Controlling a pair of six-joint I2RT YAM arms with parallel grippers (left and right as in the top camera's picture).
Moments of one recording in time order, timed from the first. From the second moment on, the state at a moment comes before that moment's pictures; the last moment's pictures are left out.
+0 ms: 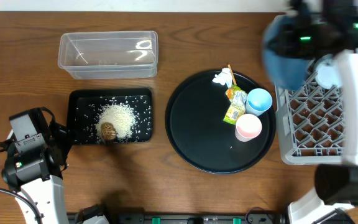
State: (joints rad) left arm 0.40 0.97 0.93 -1.09 -0.19 -0.75; right arm -0.03 1.80 2.04 -1.27 -0.47 0.15
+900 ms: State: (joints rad) left arm 0.40 0.97 0.93 -1.09 -0.19 -0.75; right arm -0.72 1.82 2.05 -0.99 -1.01 0.04
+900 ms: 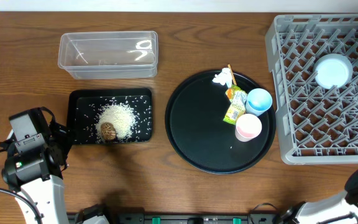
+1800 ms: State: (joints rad) left arm 0.40 0.97 0.93 -1.09 -0.19 -0.75; right arm -0.80 2.12 2.05 -0.81 -1.36 -0.01
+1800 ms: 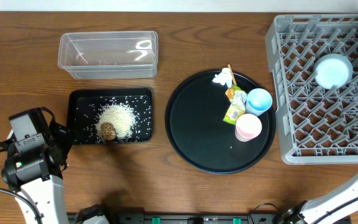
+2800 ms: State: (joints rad) left arm 0.40 0.97 0.93 -1.09 -0.19 -0.75; right arm -0.81 2.16 2.05 -0.84 -1.21 0.01
